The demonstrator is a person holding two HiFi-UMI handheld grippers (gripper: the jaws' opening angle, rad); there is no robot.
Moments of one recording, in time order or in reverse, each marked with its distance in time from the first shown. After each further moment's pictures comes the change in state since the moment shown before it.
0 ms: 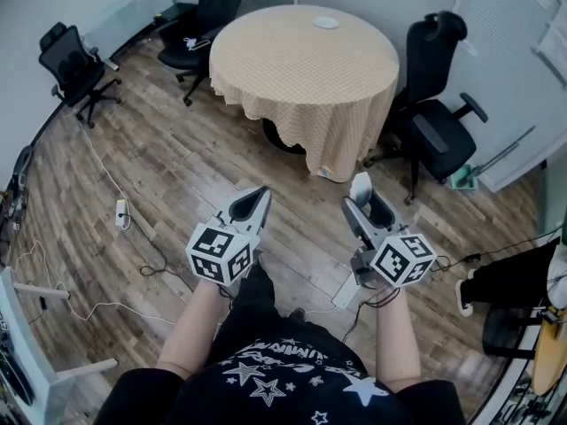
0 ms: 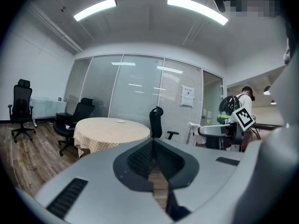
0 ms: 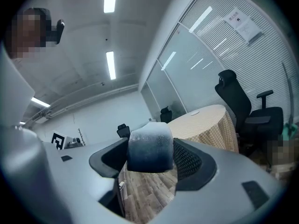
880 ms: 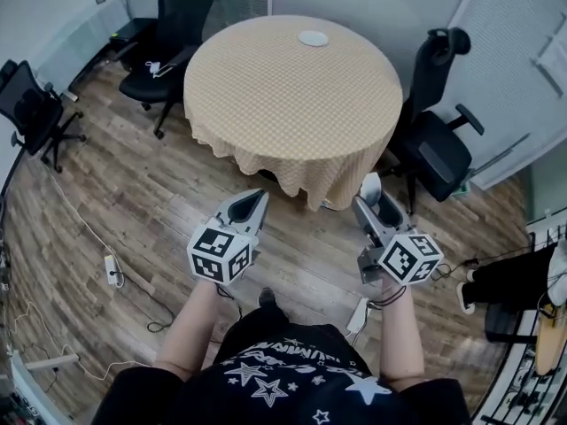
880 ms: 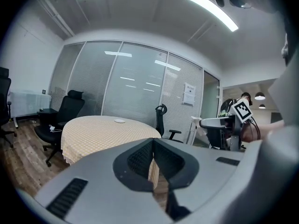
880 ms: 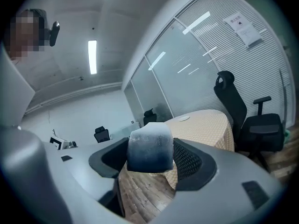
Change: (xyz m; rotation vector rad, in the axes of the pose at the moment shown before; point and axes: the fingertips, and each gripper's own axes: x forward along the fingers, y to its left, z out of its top) left arm 0.169 0.218 0.053 0.000 0.063 -0.163; right arm 0.224 -0.075 0.072 0.008 -0.028 -0.223
